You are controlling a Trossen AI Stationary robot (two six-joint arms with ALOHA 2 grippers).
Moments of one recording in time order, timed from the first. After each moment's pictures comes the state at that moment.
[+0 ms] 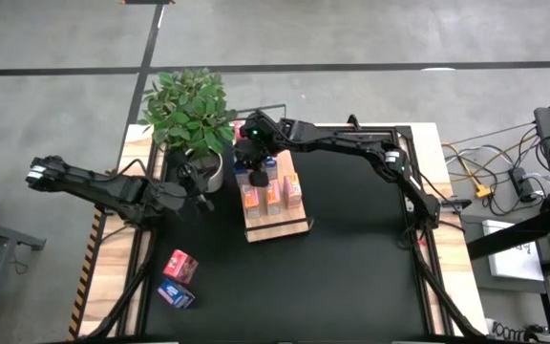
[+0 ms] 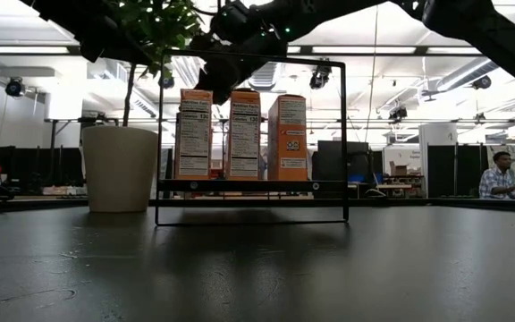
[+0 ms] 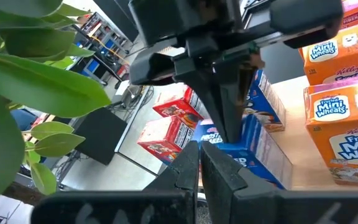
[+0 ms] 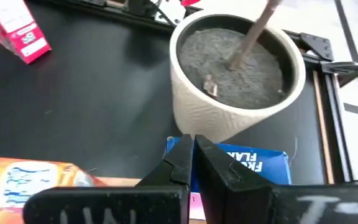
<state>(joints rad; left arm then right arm) -0.22 0.84 0.69 -0.38 -0.97 0.22 -0.30 2.23 2.12 -0.58 -0.34 -0.44</state>
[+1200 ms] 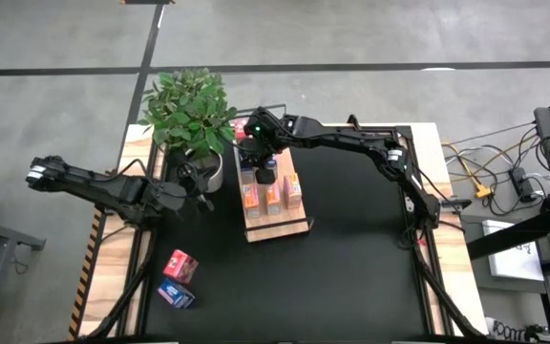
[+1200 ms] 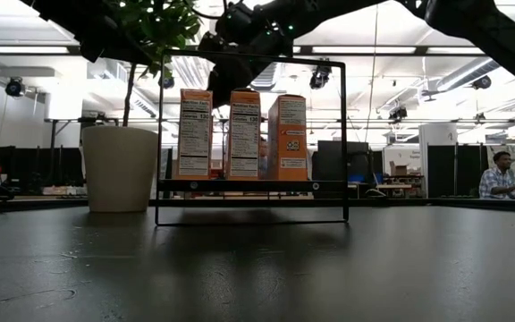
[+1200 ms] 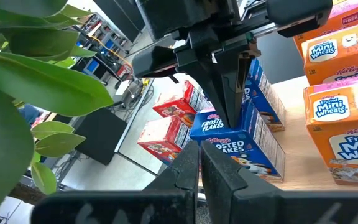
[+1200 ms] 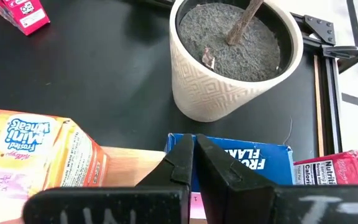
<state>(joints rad) -0.22 0.84 0.69 -0.38 -0.97 0.22 -0.32 2.21 2.12 -0.67 -0.34 -0.52</state>
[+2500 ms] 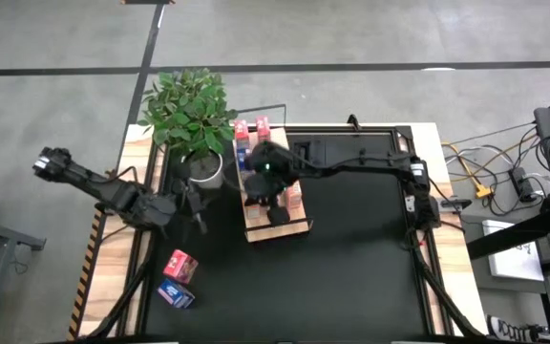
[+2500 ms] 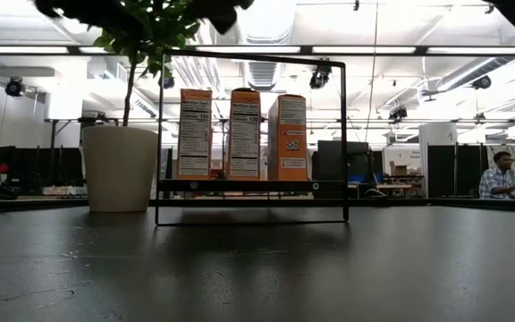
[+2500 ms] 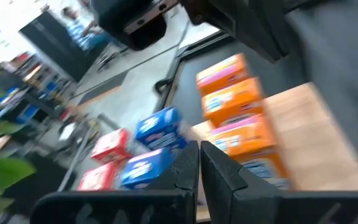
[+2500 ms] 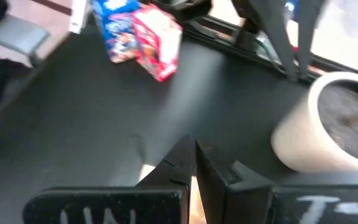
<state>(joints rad) -0.43 0.84 0.74 -0.38 -0.86 0.20 -0.05 2.03 2.12 -0.81 -0.34 -0.39</state>
